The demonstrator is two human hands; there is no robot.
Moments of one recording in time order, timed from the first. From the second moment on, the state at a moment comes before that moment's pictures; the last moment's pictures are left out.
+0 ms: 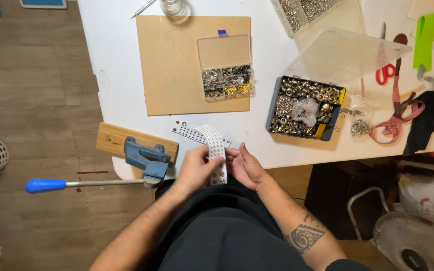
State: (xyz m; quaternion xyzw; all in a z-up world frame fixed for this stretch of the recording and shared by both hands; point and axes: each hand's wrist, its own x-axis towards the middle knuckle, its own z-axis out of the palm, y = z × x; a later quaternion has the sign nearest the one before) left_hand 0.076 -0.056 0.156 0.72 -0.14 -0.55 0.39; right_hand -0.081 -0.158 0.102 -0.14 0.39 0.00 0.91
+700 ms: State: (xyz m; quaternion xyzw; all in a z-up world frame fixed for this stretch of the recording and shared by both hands) left_hand -0.001 0.033 0.014 0.79 -0.16 -0.52 0.27; right_hand 0.002 -0.213 0.007 -0.92 0.22 0.08 0.32
